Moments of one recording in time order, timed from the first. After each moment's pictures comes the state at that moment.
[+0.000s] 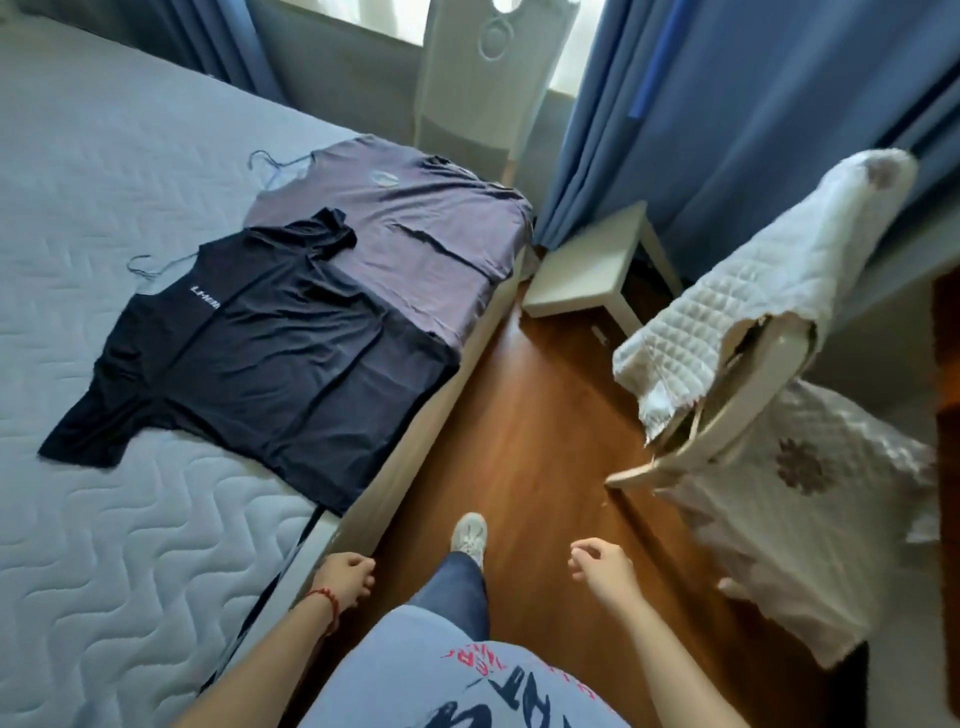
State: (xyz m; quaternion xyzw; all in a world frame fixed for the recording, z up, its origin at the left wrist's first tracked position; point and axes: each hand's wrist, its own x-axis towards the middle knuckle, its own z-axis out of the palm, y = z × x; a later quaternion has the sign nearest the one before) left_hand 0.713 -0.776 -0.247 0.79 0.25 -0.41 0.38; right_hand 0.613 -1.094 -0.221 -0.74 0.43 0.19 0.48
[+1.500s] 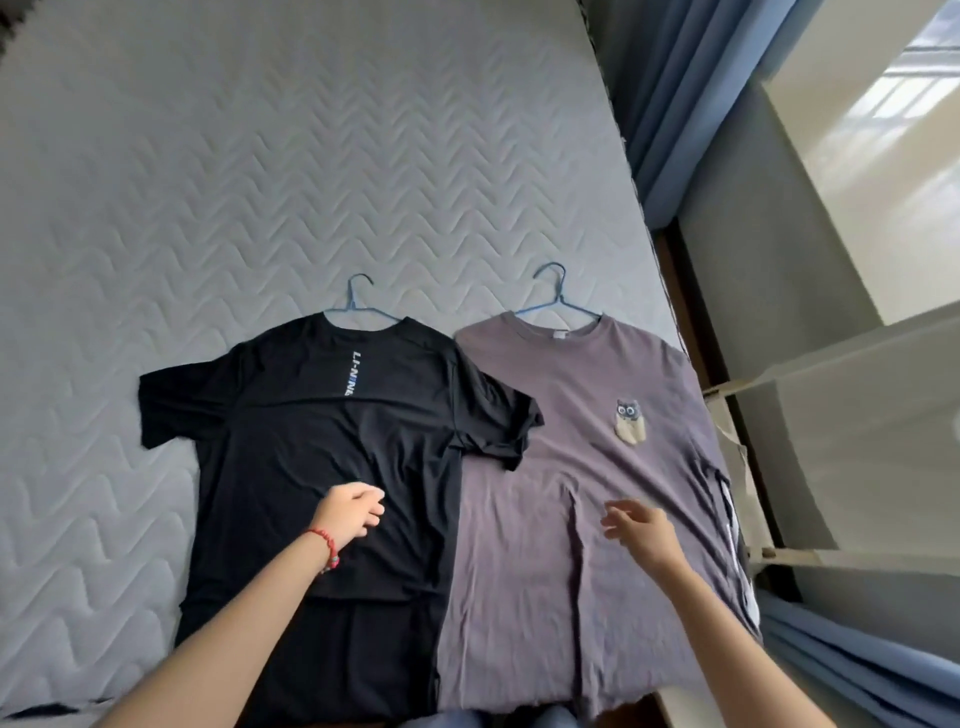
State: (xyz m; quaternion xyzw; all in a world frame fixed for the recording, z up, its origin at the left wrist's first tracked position) left_hand 1.260 -0.806 -0.213 0.61 0.57 -0.10 0.54; right_hand 1.481 -1.092 -0.229 -0.85 0.01 0.39 0.35
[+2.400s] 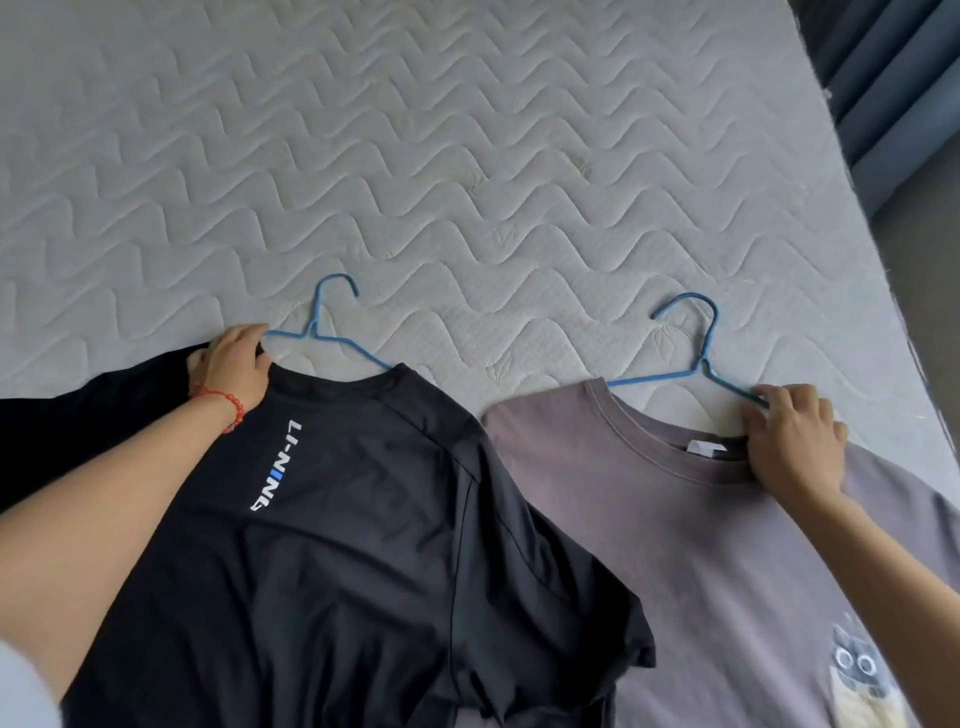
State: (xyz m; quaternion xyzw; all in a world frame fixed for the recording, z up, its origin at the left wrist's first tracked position) left_hand 1.422 -0.470 -0.453 0.83 0.55 -0.01 0.08; right_hand 1.795 -0.867 -0.463 -0.96 -0.25 0.05 0.08
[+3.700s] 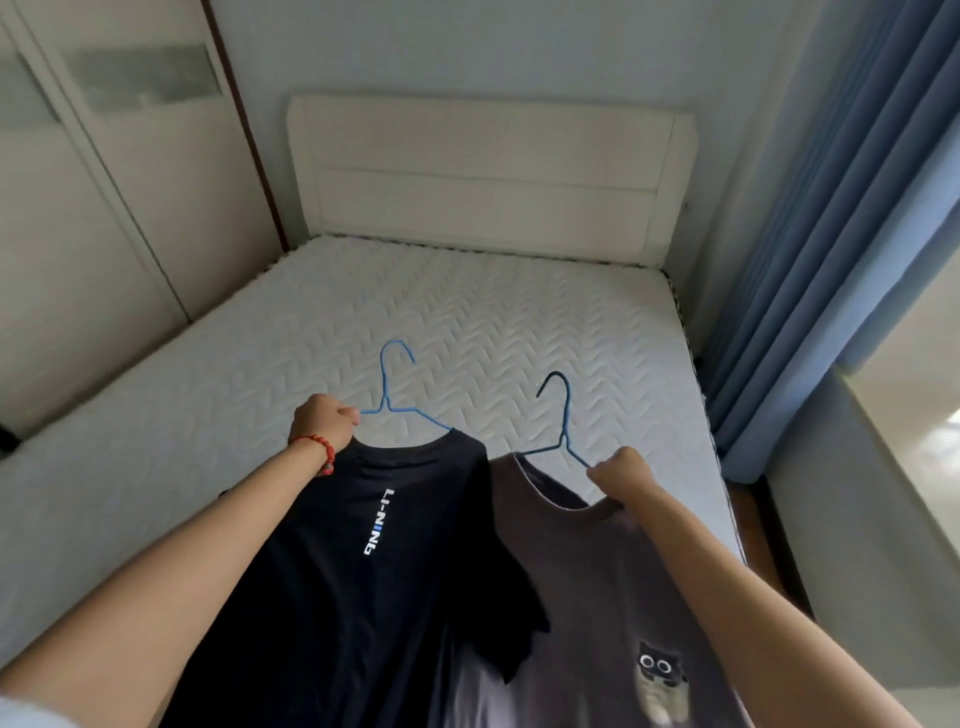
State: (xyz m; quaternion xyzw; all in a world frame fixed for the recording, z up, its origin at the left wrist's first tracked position) left_hand 1.334 -0.640 -0.001 0.69 0.62 0.21 0.31; right_hand 1.601 -0.843 -0.019 -0.88 -0.24 0.31 0.25
